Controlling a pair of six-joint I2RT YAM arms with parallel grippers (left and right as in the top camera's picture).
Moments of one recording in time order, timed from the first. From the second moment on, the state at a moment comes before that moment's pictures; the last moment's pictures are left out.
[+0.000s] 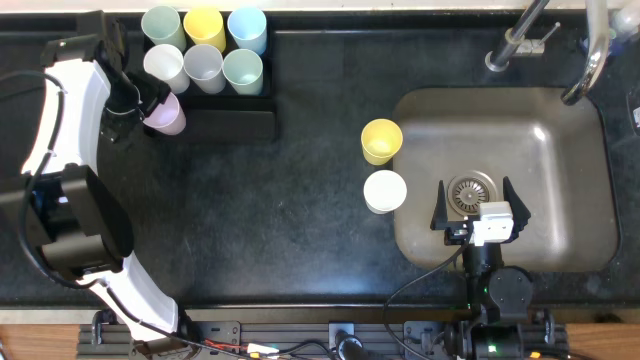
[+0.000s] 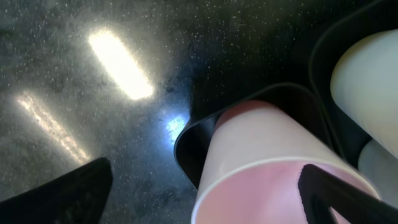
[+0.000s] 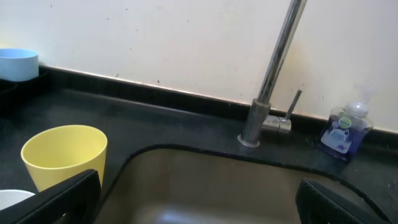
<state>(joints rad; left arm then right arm) 0.18 2.00 1.71 -1.16 -0.06 -0.86 0.04 0.01 0.02 -0.02 0.00 -0.15</state>
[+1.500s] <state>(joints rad) -0.77 1.96 1.71 -0.92 -0.08 -0.78 0.04 0.01 0.02 -0.02 0.00 -0.15</state>
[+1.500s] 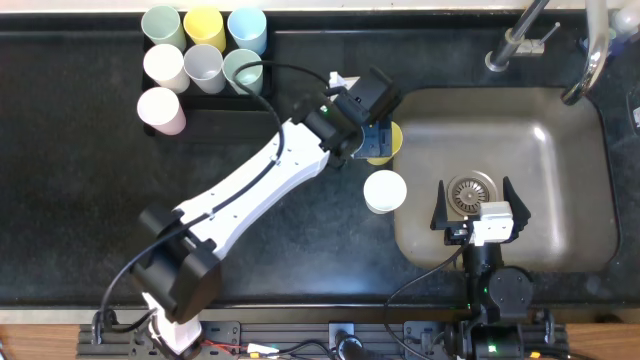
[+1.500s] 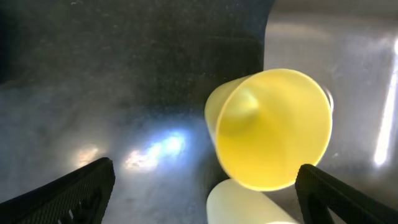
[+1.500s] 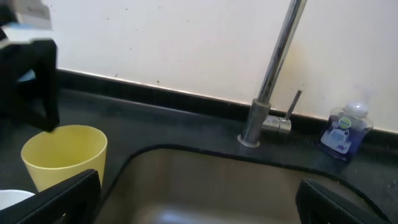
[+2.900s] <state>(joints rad) -0.57 1.93 1.71 -0.96 -0.04 -0.79 0.04 0.01 0.02 -0.02 0.00 -0.15</state>
